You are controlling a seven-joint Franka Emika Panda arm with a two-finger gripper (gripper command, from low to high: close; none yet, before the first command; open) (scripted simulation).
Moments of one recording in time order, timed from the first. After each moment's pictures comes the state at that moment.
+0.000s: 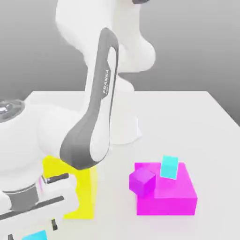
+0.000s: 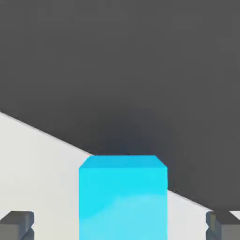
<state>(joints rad) 0.01 0.59 -0.32 -2.11 0.38 2.65 -0.25</state>
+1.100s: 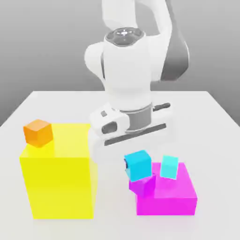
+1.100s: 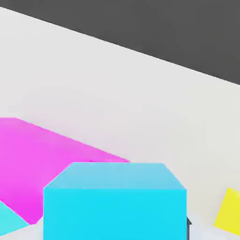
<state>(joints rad) 0.30 -0.21 -0.19 -2.65 0.02 2.42 0.55</state>
